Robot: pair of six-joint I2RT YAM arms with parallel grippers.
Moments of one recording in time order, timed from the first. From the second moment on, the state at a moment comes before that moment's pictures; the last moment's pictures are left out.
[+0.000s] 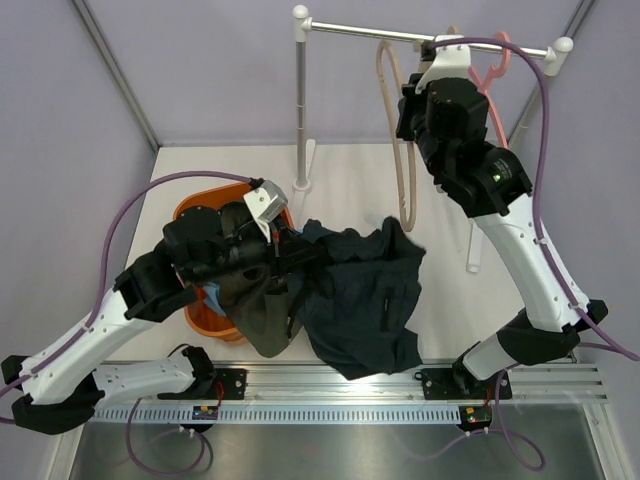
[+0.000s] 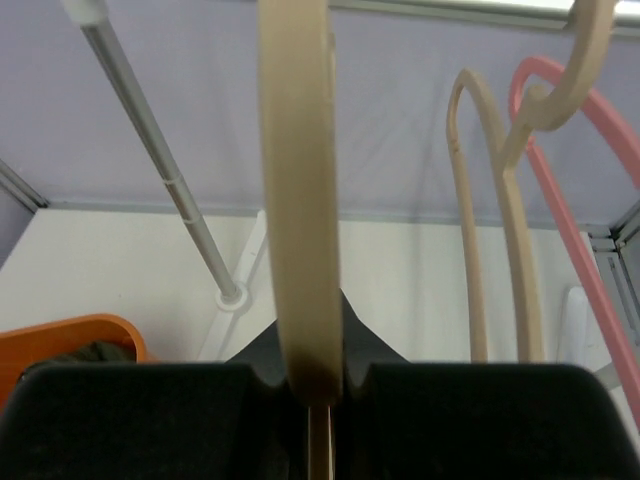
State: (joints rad) left arm -0.96 0.94 1.27 -0.48 0.24 -0.24; right arm 0.67 1.53 2.07 -0.68 0.55 0.14
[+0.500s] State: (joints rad) left arm -0.97 1.24 1.98 -0.39 -0.45 0.12; right arm 0.62 1.48 2.06 -0.69 0.44 0.13
